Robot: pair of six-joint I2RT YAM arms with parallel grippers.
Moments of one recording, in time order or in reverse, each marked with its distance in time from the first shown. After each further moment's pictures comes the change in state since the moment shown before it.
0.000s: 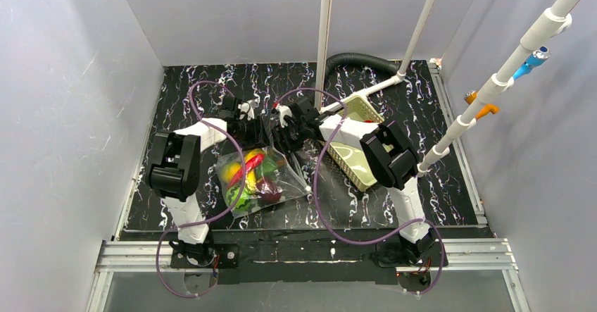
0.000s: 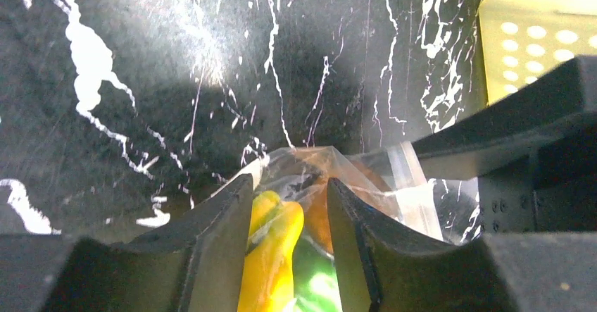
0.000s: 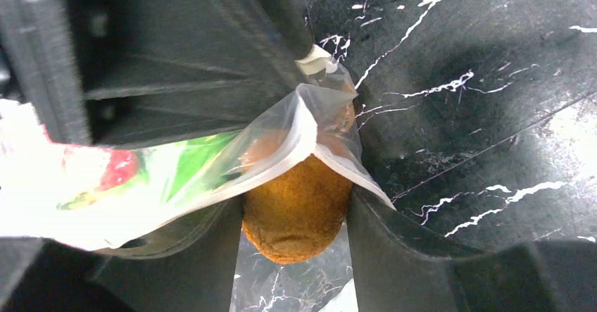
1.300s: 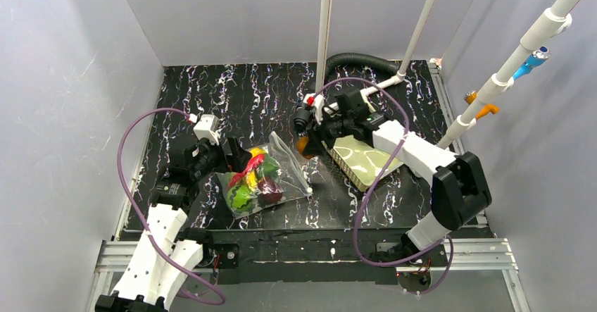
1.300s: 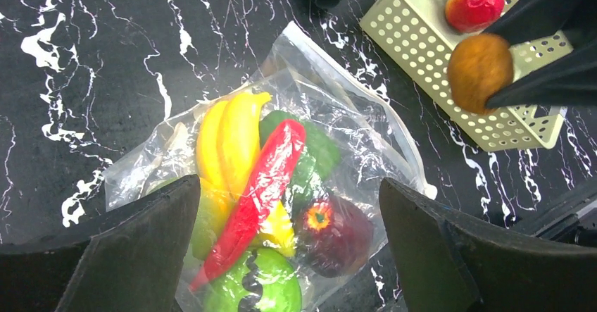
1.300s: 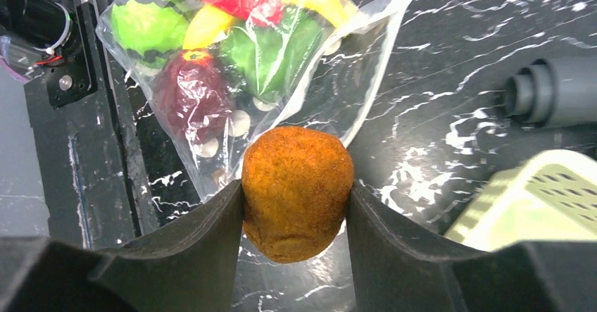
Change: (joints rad) left arm 0.055 -1.144 -0.468 -0.081 -0.174 0.119; right arm -0.119 -0.565 -0.345 -0.076 -0.122 -0.409
